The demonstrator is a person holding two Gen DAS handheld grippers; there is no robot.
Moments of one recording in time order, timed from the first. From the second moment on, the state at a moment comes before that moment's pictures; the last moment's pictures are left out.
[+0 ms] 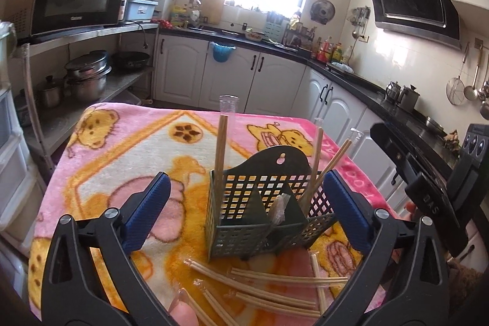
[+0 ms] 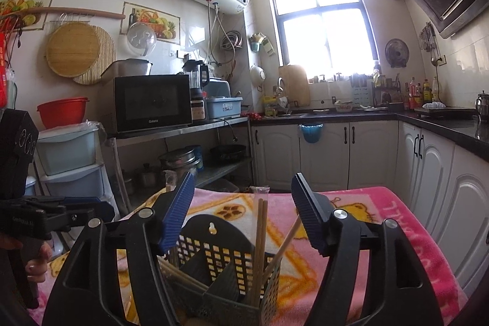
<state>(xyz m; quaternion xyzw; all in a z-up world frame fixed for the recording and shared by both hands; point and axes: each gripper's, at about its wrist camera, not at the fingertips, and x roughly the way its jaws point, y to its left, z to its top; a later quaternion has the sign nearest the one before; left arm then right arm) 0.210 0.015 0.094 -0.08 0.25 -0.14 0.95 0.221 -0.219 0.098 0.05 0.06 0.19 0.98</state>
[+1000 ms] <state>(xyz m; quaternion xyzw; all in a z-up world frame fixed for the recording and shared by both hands) 0.167 0.043 0.066 -0.09 0.27 -0.10 0.95 0.164 -0.203 0.077 -0.01 0.14 0.24 0.96</state>
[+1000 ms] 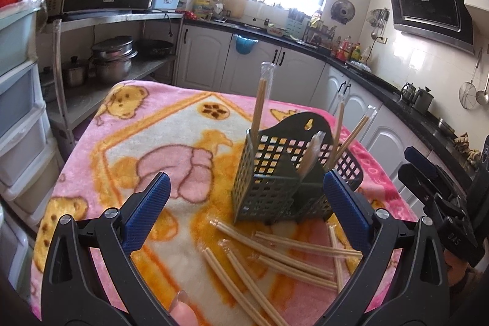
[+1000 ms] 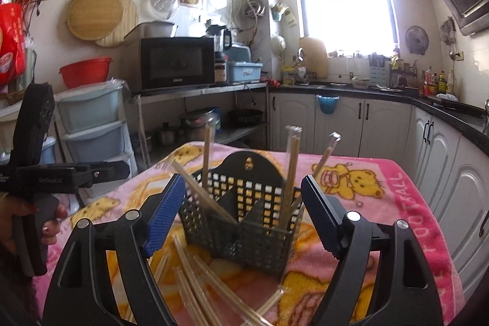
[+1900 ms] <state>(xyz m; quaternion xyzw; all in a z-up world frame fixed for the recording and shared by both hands) 0.162 0.063 -0.010 -0.10 0.36 -0.07 0.92 0.174 -0.145 0.018 -0.12 0.29 0.29 0.90</state>
